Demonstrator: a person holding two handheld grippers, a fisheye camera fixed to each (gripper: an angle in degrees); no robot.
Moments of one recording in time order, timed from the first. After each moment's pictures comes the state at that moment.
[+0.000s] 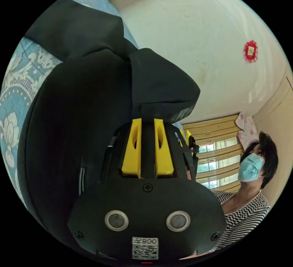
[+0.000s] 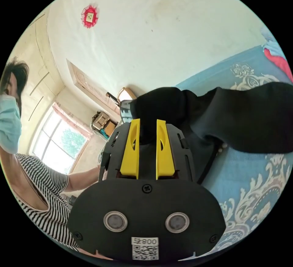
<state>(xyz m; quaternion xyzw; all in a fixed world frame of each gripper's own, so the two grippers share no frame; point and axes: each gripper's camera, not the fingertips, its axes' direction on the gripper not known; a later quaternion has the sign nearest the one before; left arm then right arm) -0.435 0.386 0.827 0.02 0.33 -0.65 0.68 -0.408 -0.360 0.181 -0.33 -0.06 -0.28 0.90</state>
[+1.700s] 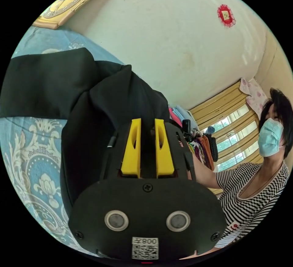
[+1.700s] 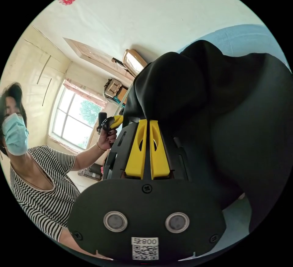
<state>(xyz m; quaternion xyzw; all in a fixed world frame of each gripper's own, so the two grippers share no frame) -0.489 0.388 0.834 0.02 0.29 -0.53 0.80 -0.378 -0.332 0.372 -0.53 -0.09 -0.26 0.80</state>
